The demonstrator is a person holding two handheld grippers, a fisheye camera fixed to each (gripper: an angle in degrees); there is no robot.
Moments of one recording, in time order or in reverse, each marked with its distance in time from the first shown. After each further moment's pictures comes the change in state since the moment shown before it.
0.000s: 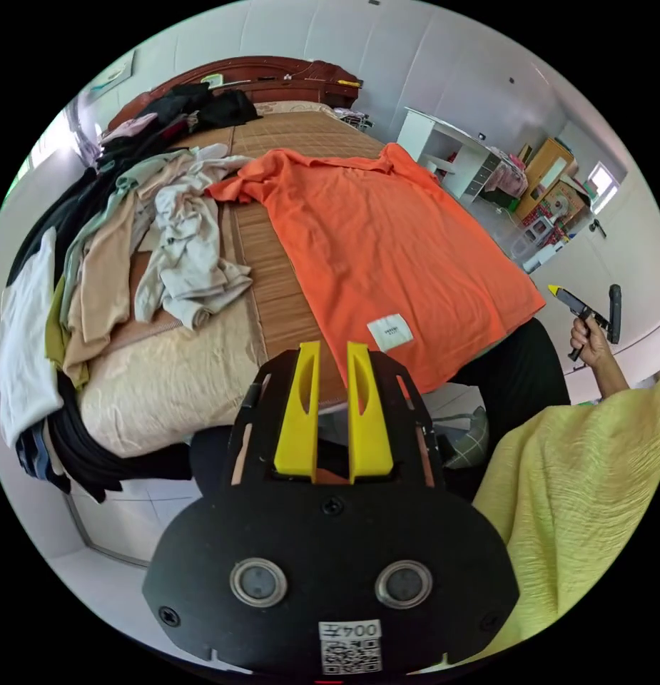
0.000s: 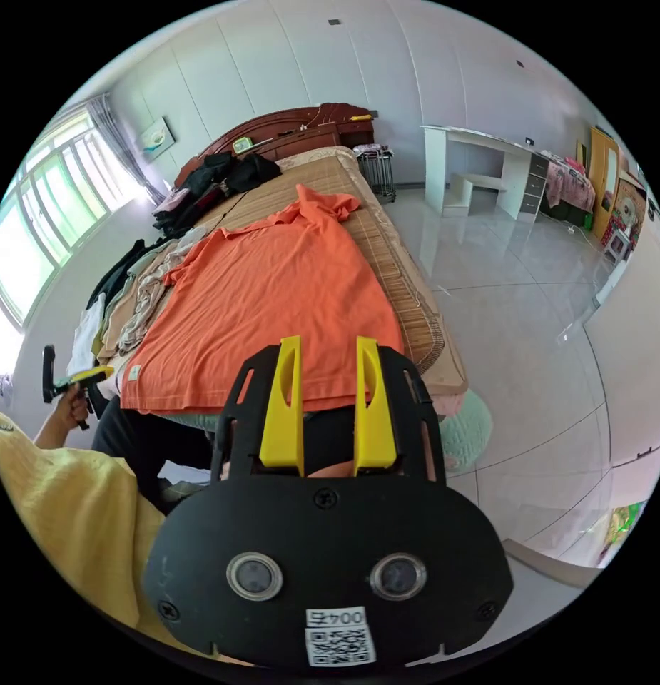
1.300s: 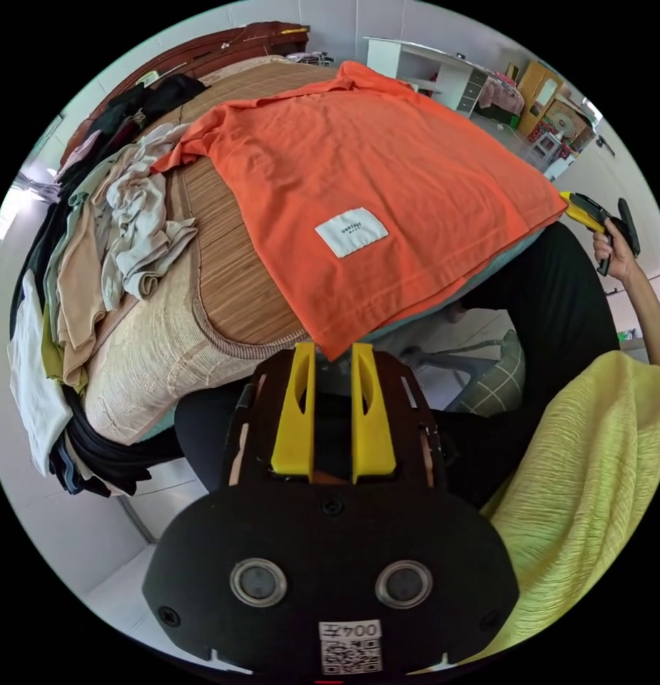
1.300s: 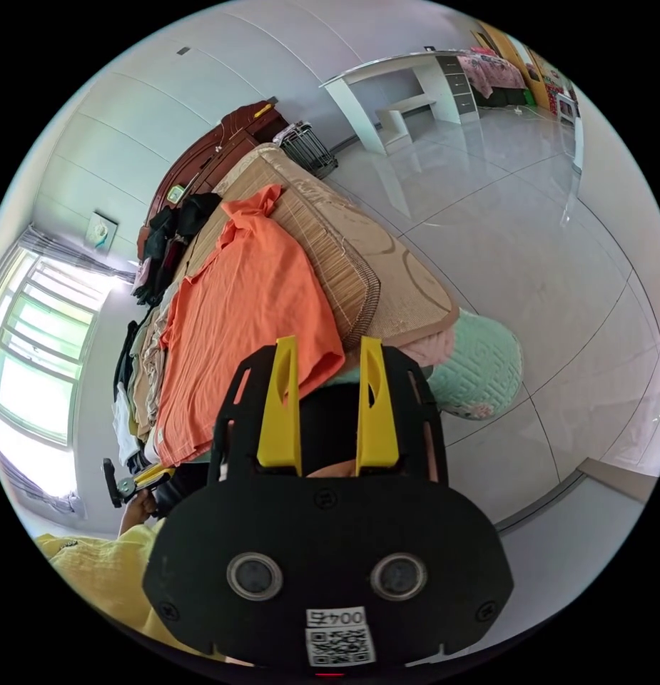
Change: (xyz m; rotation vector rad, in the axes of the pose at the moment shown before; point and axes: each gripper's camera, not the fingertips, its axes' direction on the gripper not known) left arm 0.005 0.020 -0.007 -0.235 -0.145 0.216; right arm 0.054 -0.067 0.030 -0.095 -0.125 0.405
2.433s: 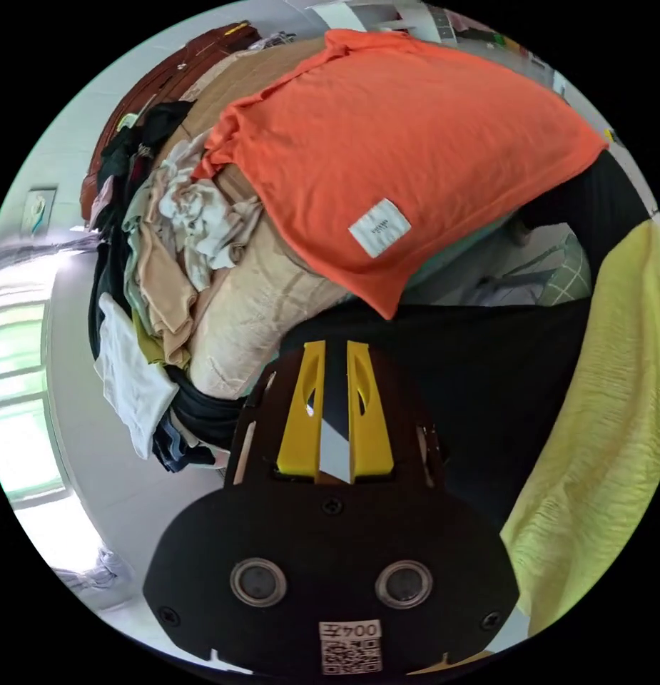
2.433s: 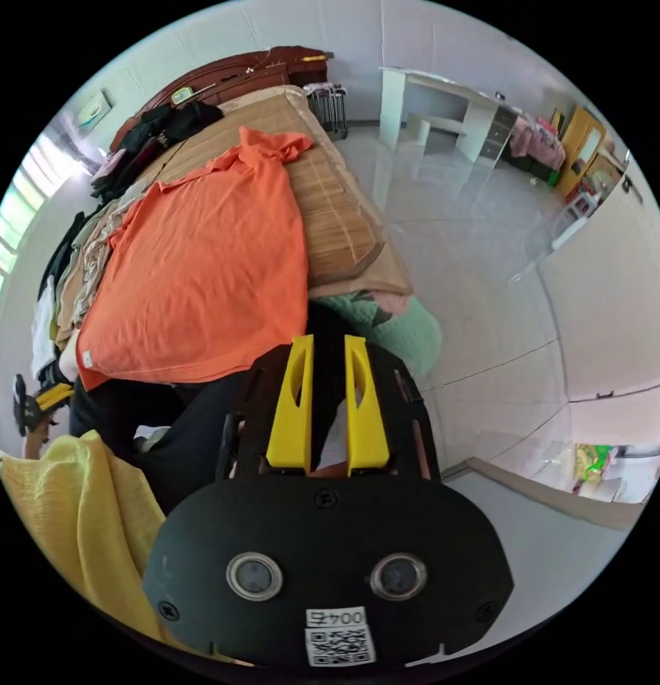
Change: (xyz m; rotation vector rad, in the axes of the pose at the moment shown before) left arm 0.107 0.070 -0.059 -0.059 -0.311 0.129; right arm -0.246 -0.012 -0.137 -0.089 0.434 -0.330
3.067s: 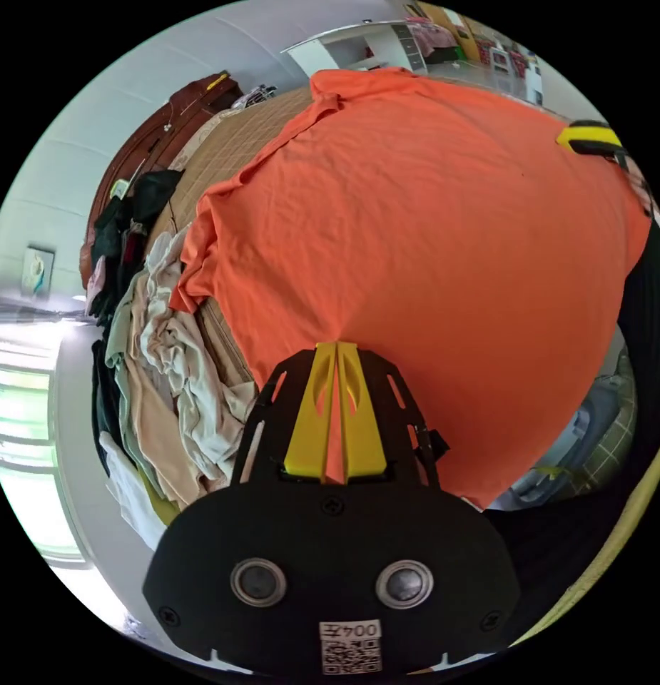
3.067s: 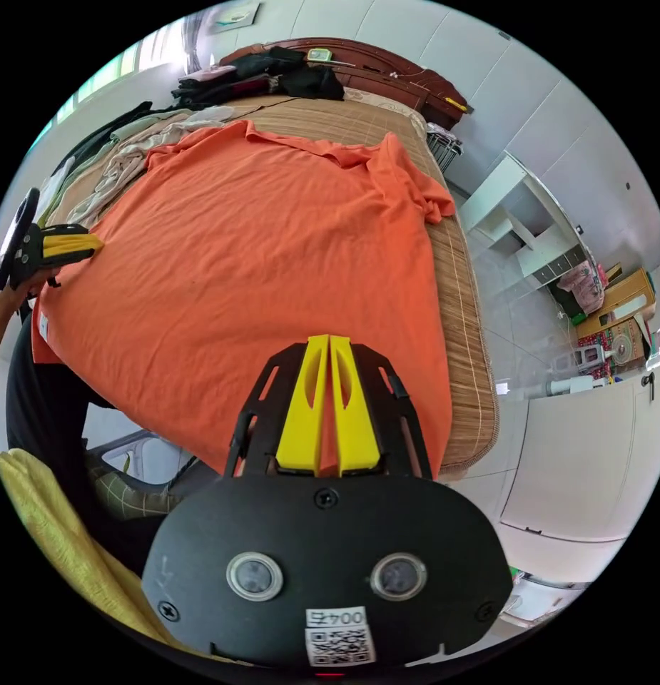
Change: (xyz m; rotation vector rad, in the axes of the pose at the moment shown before) left arm 0.072 -0.076 0.220 0.361 -0.597 0.528; right arm -0.212 -0.168 0.021 0.022 0.096 -0.436
